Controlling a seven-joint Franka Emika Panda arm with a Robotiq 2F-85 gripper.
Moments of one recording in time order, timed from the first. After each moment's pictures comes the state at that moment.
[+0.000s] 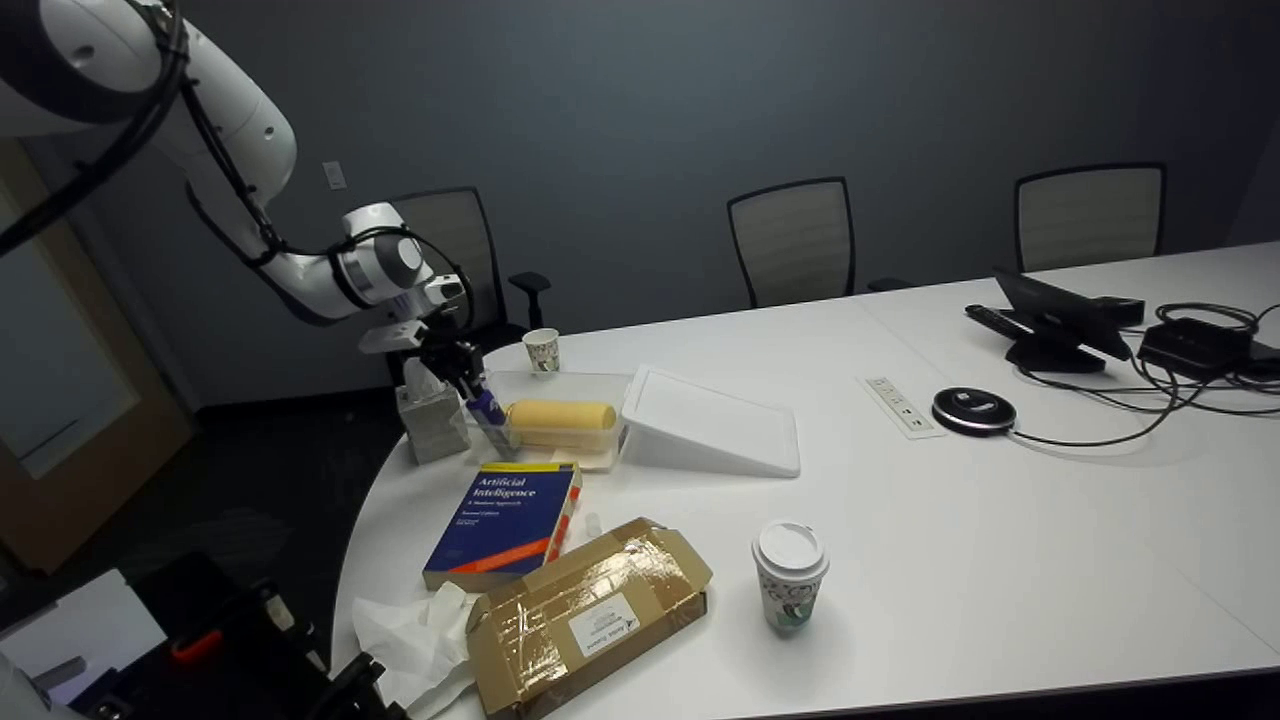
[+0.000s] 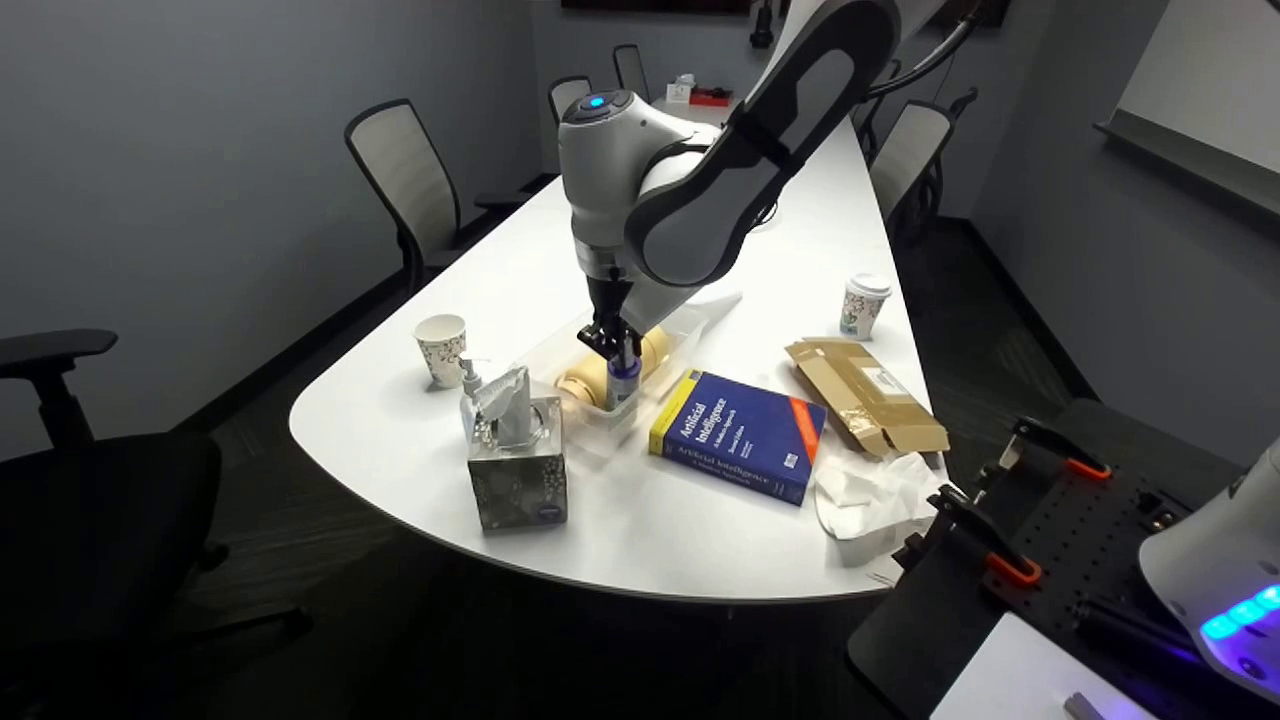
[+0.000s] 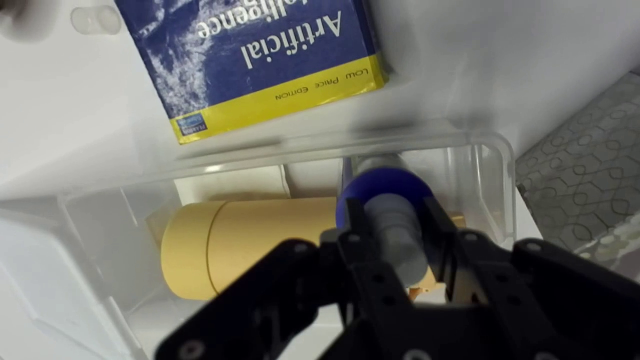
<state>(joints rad) 0.38 0.67 -0.01 -1.85 -0.44 2.53 0.57</state>
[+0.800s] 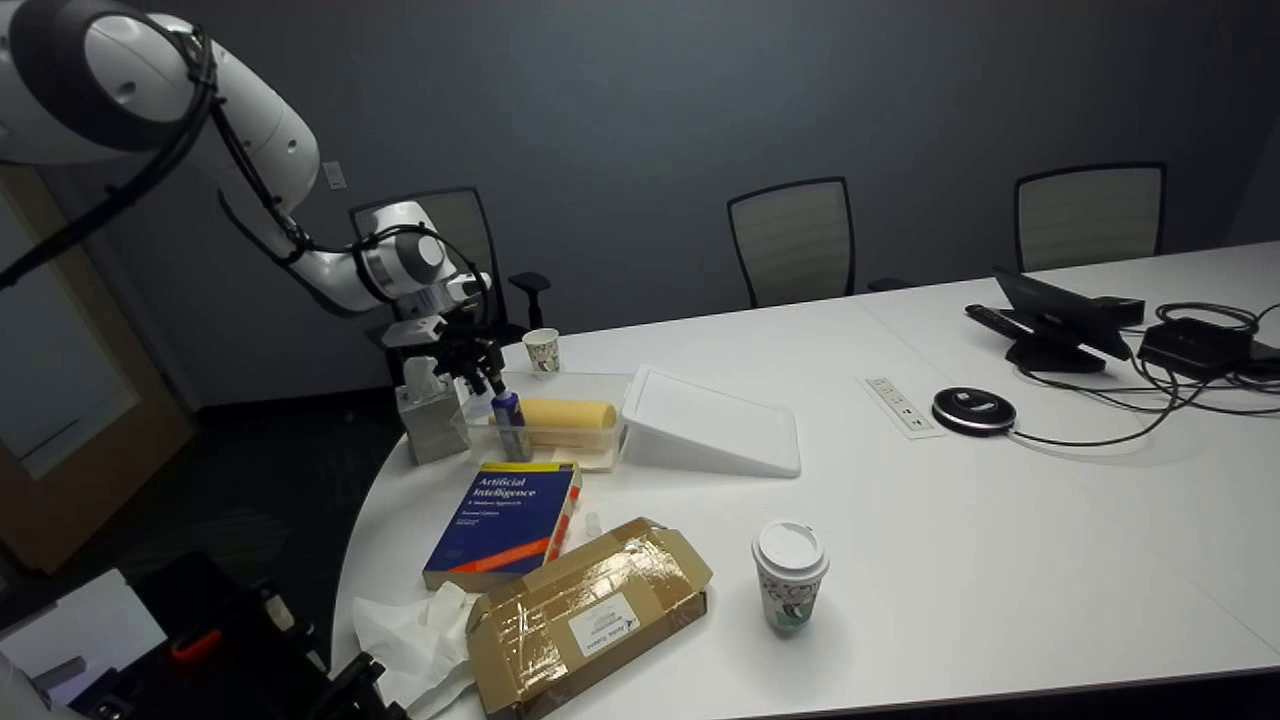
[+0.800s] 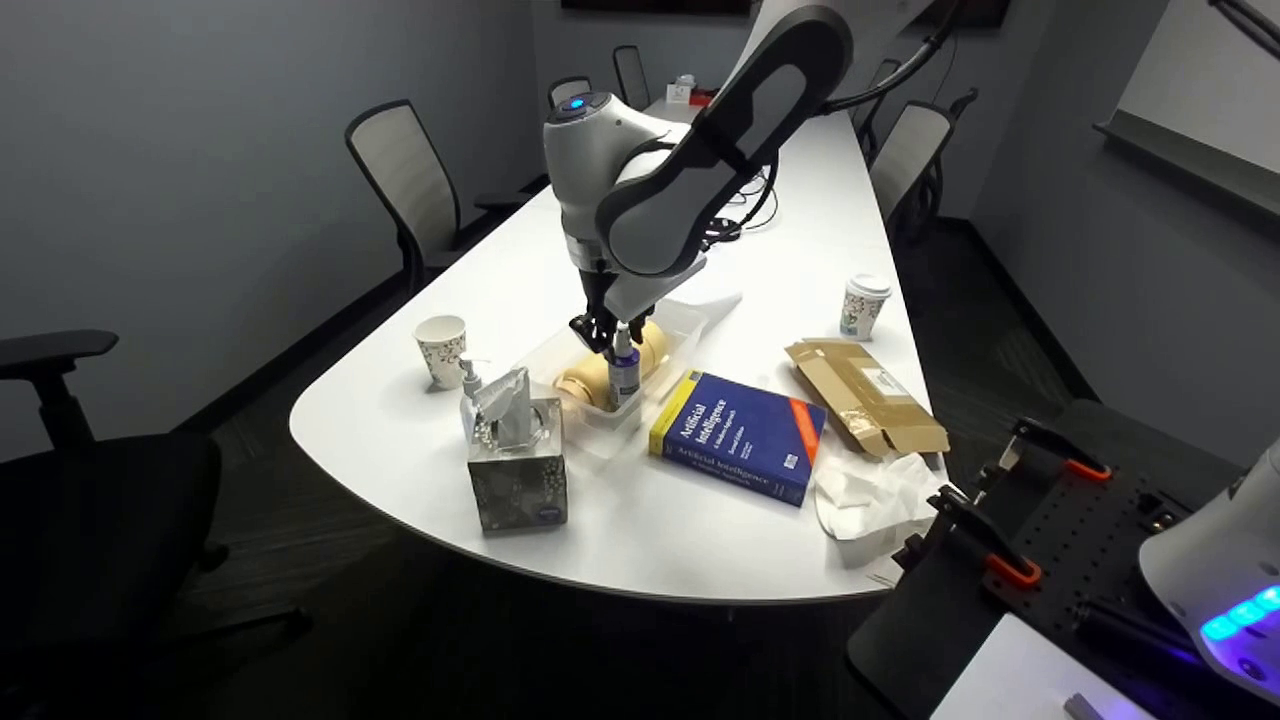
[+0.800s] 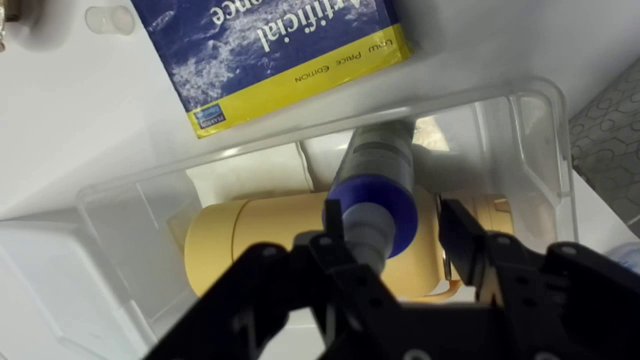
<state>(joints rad) 0.37 0.76 -0.04 -1.69 -0.37 2.43 0.55</state>
